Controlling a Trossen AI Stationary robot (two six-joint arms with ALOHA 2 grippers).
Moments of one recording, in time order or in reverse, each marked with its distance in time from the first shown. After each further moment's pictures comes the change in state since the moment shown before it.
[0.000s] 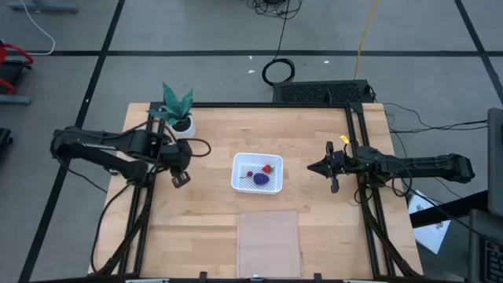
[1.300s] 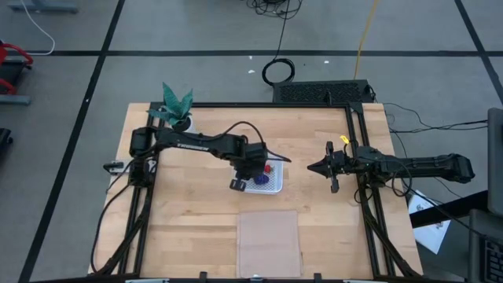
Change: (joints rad) left arm 0.143 0.891 0.481 0.461 0.257 0.954; right arm 0.000 0.000 0.000 0.001 0.000 0.000
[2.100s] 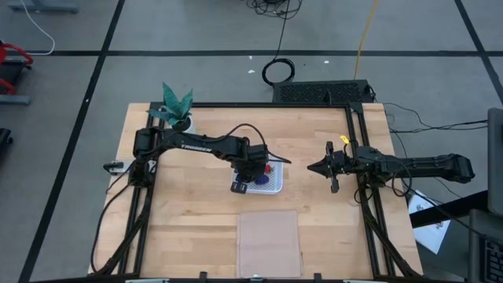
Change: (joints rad) left arm -0.001 0.038 -0.001 -0.003 0.069 -0.072; right arm 0.000 0.000 0.000 -0.001 0.000 0.000
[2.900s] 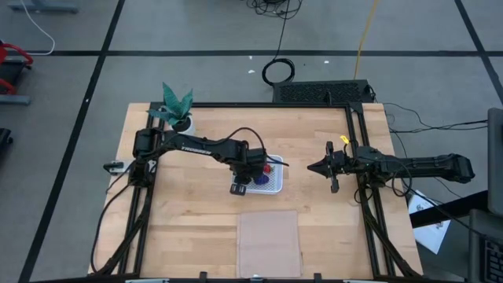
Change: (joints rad) left arm -0.011 -0.002 -0.048 0.027 -0.045 -0.049; right arm 0.000 0.000 0.000 0.000 0.000 0.000
